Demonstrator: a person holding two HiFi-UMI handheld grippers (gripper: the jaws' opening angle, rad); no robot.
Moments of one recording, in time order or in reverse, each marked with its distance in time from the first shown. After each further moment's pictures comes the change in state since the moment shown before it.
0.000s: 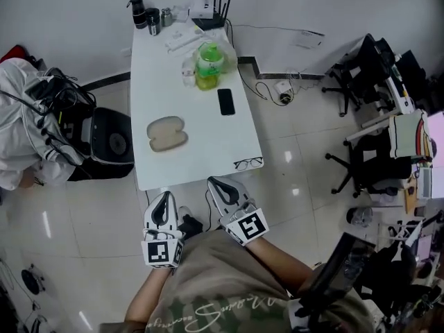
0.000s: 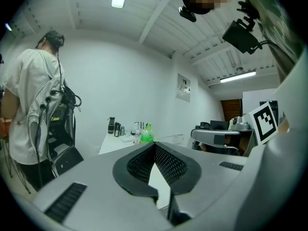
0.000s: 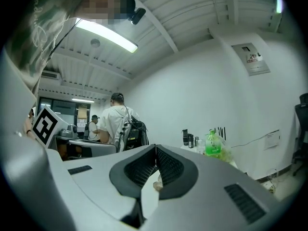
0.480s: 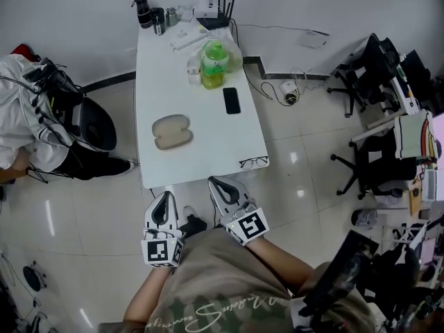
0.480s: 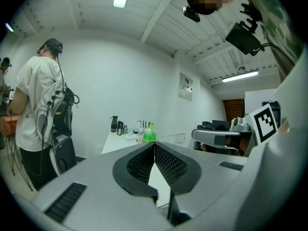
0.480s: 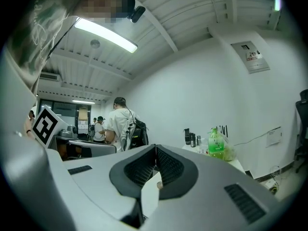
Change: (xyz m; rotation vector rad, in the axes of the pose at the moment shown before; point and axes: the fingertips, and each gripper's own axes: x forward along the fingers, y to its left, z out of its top) left arm -0.005 0.005 -0.007 -0.015 0.006 0.020; right arm 0.001 0.005 -0.008 0.016 -0.004 0.011
